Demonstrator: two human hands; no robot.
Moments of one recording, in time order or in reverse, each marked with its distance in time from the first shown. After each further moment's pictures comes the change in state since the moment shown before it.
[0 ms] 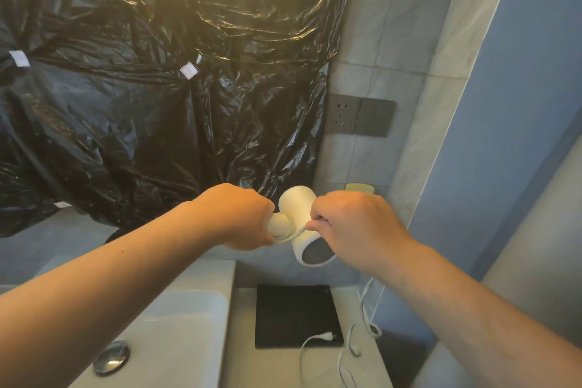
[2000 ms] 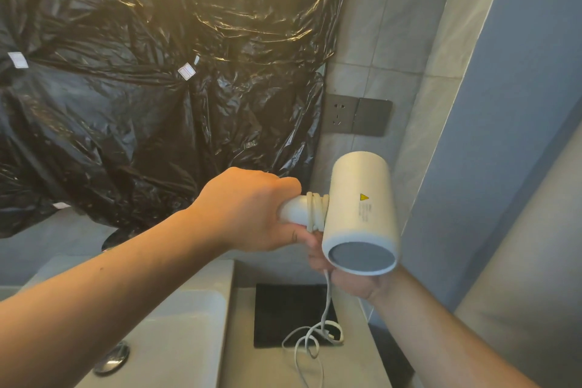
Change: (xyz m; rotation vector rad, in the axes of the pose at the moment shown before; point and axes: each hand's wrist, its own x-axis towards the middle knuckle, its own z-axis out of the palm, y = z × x) left_hand -0.030 0.013 -0.019 -0.250 0.660 0.222; right_hand -0.022 0.016 0.066 2.379 -0.163 0.503
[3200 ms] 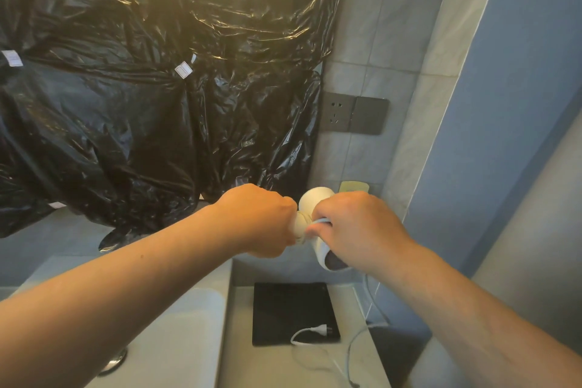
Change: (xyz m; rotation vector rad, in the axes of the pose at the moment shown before) left_hand 0.017 0.010 0.024 0.258 -0.528 -0.133; right_hand -0.020 -0.032 0.072 -2.283 0.349 -0.289
